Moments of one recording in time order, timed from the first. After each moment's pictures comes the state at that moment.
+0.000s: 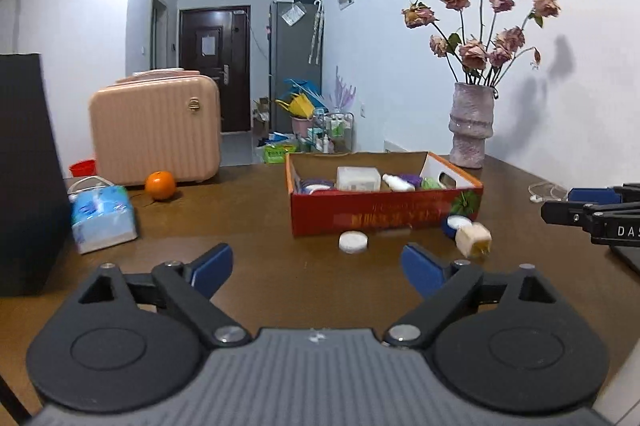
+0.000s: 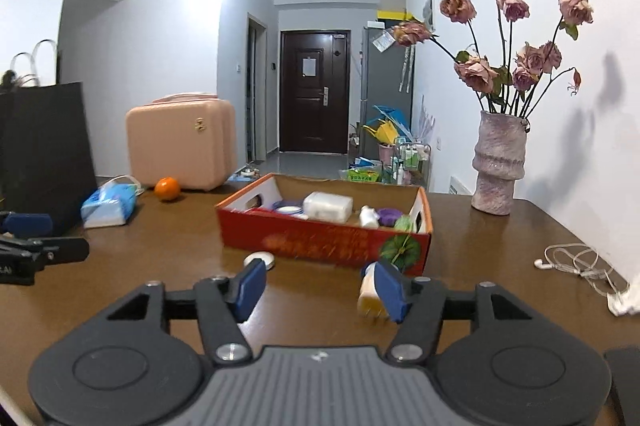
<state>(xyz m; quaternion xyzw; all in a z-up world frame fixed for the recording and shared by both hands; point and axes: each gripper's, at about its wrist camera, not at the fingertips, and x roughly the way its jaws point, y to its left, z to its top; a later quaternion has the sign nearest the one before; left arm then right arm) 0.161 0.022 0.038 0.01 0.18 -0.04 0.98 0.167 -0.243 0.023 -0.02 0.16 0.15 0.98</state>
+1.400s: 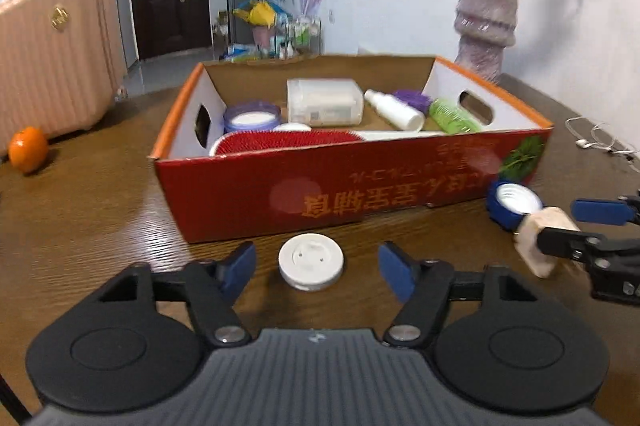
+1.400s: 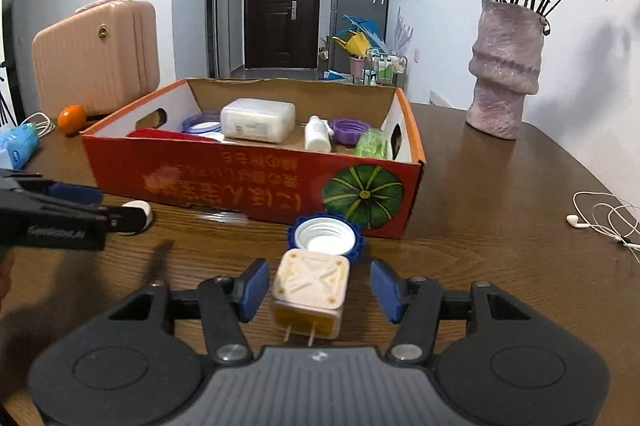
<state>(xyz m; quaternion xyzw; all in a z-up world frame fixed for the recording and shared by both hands) 0.387 -0.035 -0.047 0.03 0.31 -0.09 0.94 0.369 -0.256 -0.052 -0.04 0.30 0.09 0.95</state>
